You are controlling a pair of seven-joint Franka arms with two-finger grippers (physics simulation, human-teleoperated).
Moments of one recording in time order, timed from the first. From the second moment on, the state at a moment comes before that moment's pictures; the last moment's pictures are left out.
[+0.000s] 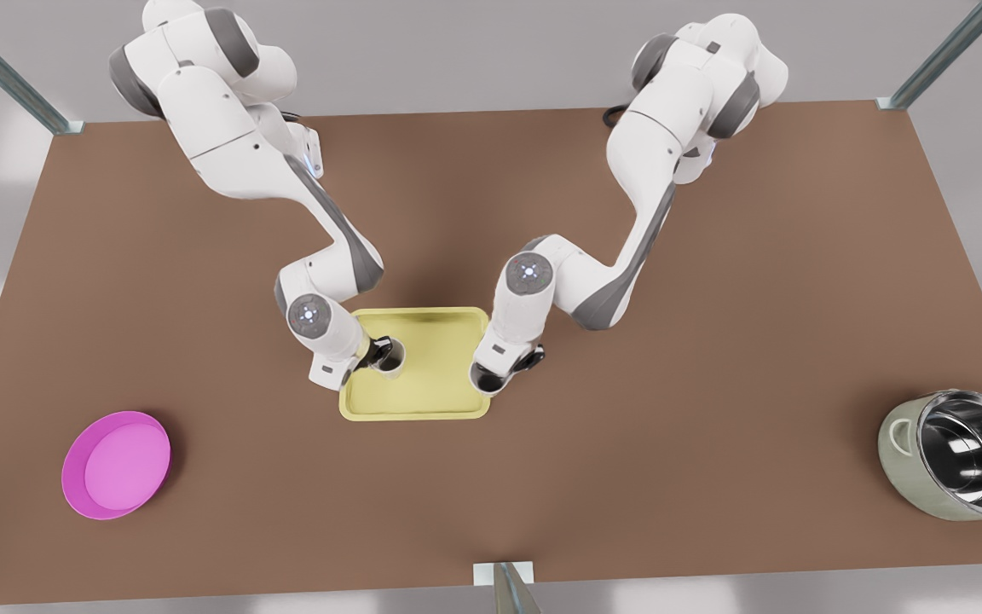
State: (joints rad) left arm -0.60 0.72 -0.08 -1.27 0.13 2.18 -0.91; right arm 0.20 0.47 0.23 -1.91 0.01 2.36 0.02
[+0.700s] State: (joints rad) left arm -0.22 0.51 -0.07 -1.86 0.07 2.59 -0.49; right arm -0.06 0.42 0.20 -1.62 0.03 2.09 -0.09
